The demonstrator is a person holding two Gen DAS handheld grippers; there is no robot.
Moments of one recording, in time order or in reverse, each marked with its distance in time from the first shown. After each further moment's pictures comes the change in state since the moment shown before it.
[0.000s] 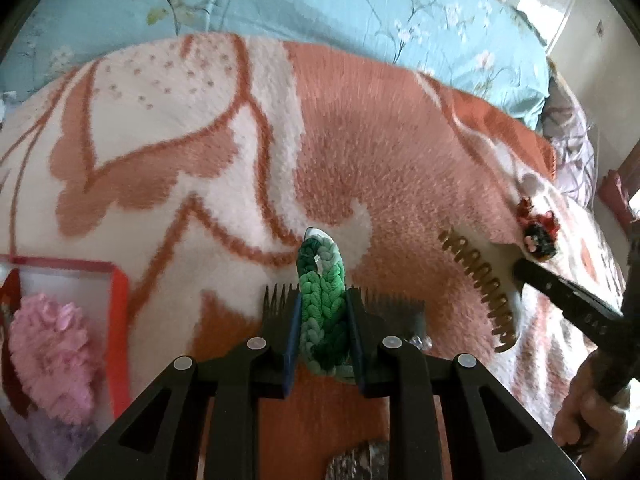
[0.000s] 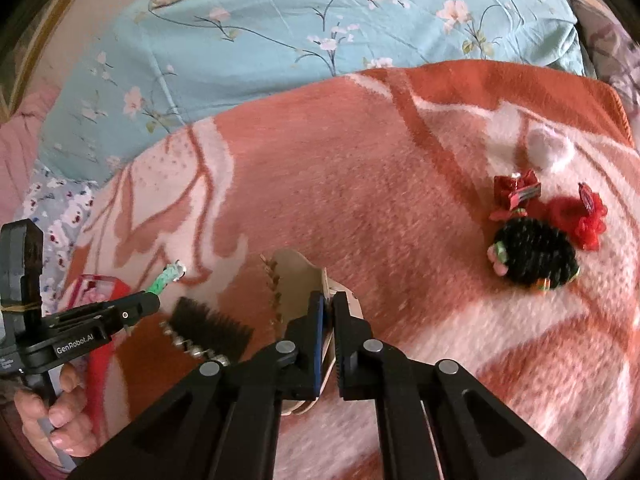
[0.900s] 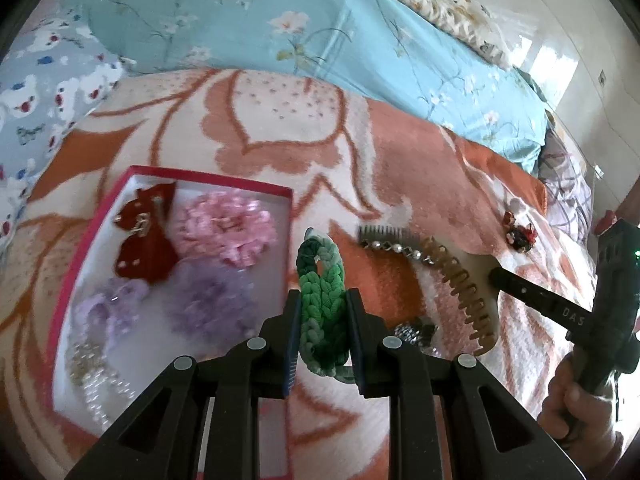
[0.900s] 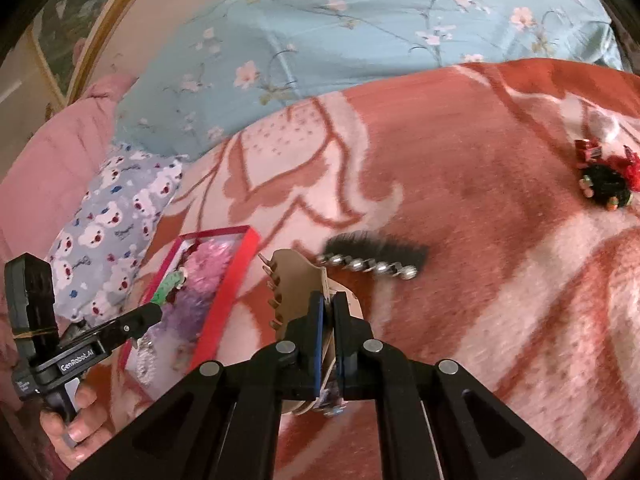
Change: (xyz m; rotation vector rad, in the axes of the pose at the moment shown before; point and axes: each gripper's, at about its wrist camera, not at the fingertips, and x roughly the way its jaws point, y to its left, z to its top) left arm -0.202 0.071 -0.131 -0.108 -0.160 0.039; right arm -0.050 0.113 -0.064 -0.030 0.012 0.220
